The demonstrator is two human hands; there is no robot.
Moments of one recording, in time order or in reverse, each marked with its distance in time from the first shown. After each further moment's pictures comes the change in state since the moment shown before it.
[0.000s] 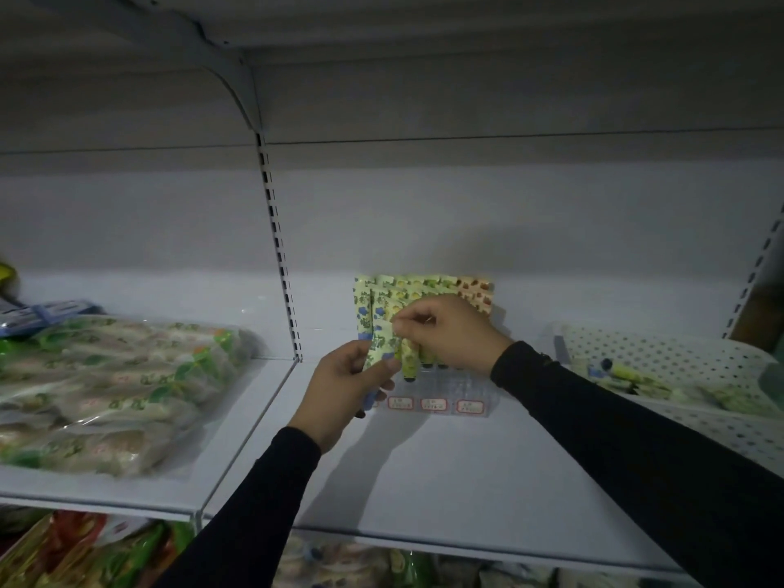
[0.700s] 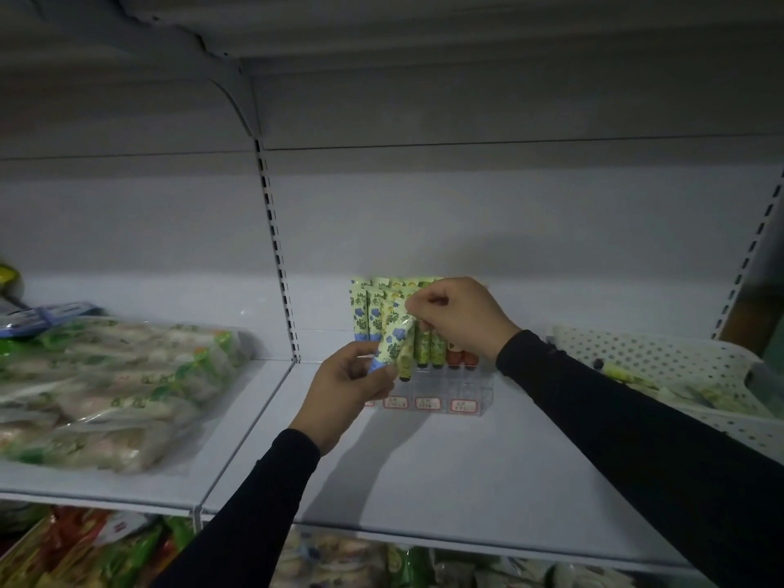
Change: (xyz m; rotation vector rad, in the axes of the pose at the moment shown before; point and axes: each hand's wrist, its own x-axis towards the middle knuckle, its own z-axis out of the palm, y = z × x) left_hand -0.003 -0.005 0.008 -0.106 0.000 -0.015; right_hand -0.006 -0.008 -0.022 0.066 0.168 0.090
